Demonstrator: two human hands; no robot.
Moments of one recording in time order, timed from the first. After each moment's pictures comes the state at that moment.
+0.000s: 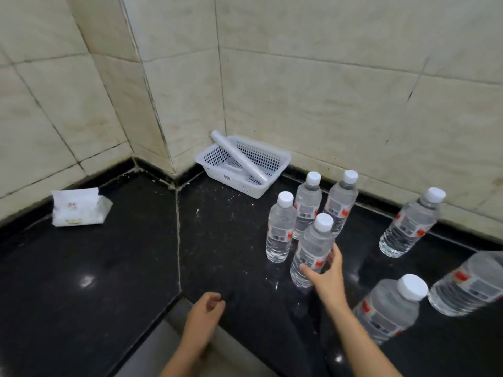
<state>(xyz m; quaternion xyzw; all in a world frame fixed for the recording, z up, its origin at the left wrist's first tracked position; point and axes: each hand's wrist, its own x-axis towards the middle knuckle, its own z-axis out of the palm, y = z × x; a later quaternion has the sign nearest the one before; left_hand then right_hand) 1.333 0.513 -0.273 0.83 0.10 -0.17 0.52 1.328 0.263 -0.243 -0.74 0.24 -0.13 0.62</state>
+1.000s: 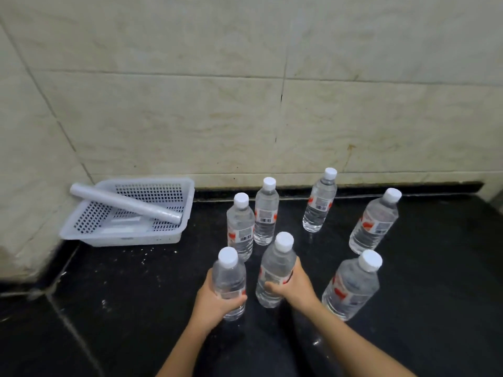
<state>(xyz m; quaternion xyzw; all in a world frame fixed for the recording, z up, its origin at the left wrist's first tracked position) 1.484 0.420 -0.263 0.76 -0.21 -0.32 0.53 1.349 0.277 -0.240 -0.74 0.40 -0.16 0.52</state>
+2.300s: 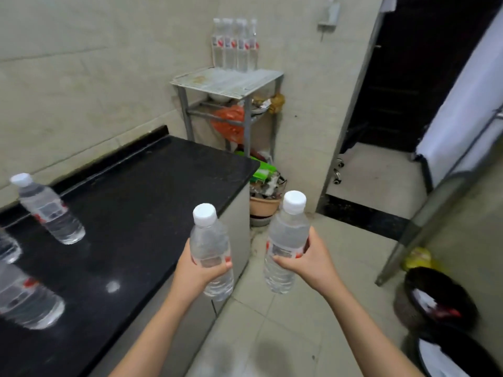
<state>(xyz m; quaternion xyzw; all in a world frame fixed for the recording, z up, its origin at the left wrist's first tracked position) 1.009 0.329 -0.199 0.51 -0.58 -0.50 0.39 0.790 0.398 -0.163 -0.45 0.68 -0.47 0.34</state>
